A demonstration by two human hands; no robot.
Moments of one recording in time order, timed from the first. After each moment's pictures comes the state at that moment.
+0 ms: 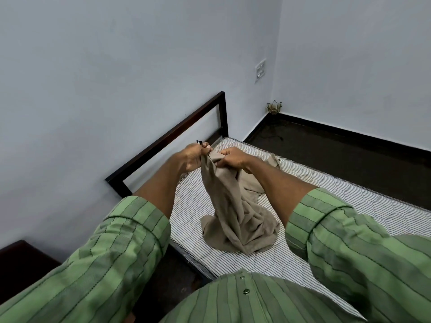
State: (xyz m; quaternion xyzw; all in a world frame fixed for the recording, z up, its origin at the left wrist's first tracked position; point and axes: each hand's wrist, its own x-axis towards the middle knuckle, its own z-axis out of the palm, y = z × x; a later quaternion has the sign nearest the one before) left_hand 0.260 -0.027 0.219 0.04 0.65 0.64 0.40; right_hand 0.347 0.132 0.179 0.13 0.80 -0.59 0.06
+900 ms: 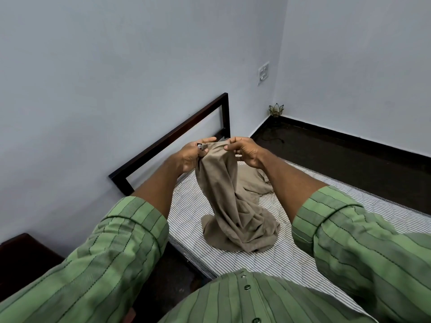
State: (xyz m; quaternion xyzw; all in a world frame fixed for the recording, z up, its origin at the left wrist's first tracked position) left_hand 0.259 -0.054 0.218 0.16 0.67 0.62 0.38; right_hand 0.357 0.146 0.201 0.17 0.65 -0.74 0.01
